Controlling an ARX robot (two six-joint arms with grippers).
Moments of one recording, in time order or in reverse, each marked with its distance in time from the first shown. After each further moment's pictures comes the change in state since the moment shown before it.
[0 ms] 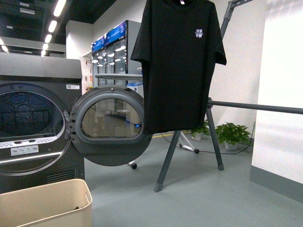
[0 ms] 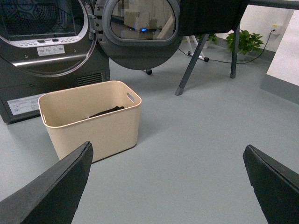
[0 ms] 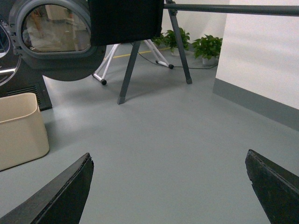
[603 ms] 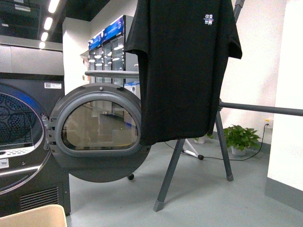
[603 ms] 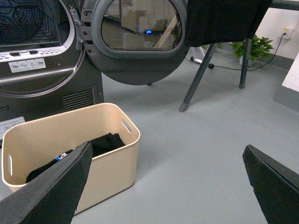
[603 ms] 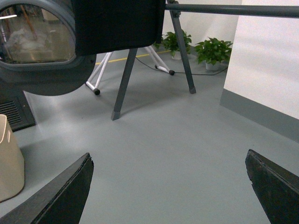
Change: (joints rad) left arm 0.000 0.001 0.000 0.000 0.001 0.000; right arm 0.000 0.000 0.000 -0.001 0.001 0.000
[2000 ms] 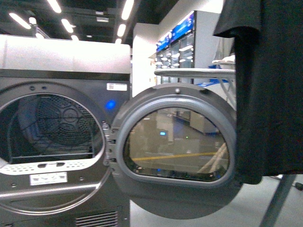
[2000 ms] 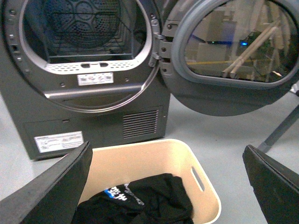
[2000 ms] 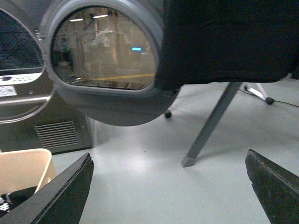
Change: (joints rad) left arm 0.000 0.000 0.000 -0.001 0.000 0.000; right arm -0.001 0.000 0.000 0.000 0.000 0.000
